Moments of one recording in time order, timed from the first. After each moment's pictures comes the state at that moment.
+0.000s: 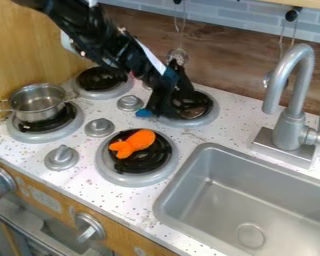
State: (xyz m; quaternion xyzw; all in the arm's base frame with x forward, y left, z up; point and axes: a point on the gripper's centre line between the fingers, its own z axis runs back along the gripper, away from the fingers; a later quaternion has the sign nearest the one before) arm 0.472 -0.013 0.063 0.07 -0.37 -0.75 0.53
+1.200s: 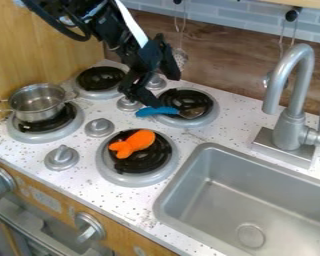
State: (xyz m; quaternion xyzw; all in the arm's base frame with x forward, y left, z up) arm 0.386 0.004 0.126 0.08 -0.32 -0.77 0.55
